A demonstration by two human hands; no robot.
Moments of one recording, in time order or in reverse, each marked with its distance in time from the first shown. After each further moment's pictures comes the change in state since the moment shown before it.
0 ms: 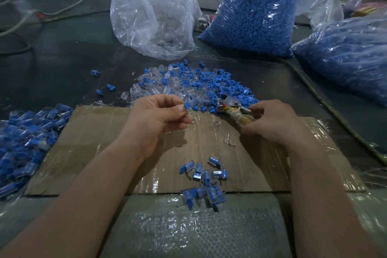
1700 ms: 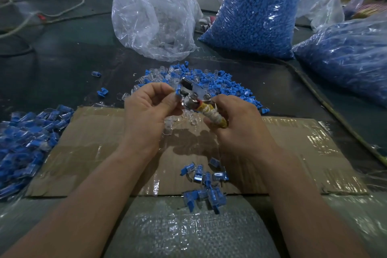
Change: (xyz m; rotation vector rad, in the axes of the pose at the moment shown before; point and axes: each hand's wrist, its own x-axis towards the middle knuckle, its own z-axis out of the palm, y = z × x) left_hand -0.003 -0.001 0.004 0.139 0.176 0.409; right_hand -0.020 -0.044 0.029 0.121 0.178 -0.561
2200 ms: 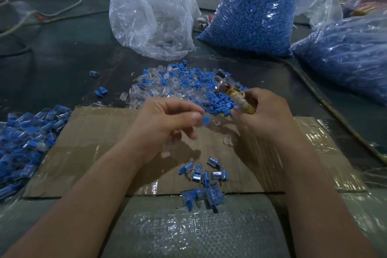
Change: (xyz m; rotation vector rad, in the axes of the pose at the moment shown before) left_hand -0.010 0.015 -0.001 0.059 -0.393 -0.269; right_hand 0.003 0.044 -0.019 -0.061 0.118 0.305
